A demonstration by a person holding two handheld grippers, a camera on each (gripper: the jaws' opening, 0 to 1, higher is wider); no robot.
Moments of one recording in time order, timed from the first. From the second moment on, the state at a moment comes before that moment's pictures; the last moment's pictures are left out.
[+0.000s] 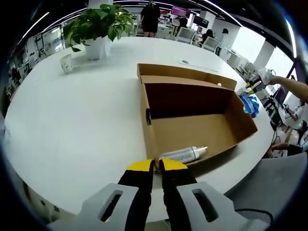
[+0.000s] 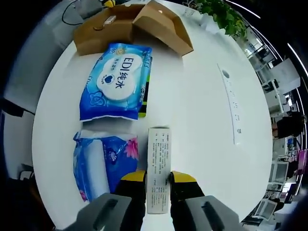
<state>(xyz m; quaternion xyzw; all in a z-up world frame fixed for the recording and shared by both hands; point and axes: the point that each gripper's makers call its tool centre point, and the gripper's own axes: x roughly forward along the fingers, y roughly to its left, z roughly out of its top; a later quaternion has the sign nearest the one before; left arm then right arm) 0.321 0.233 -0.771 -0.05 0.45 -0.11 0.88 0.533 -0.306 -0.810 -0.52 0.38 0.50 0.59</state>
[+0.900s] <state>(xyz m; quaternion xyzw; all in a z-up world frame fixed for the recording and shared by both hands) 0.323 0.234 -0.770 -0.01 0.45 -0.12 0.88 0.544 -0.301 -0.778 -0.52 0.36 0.44 0.64</state>
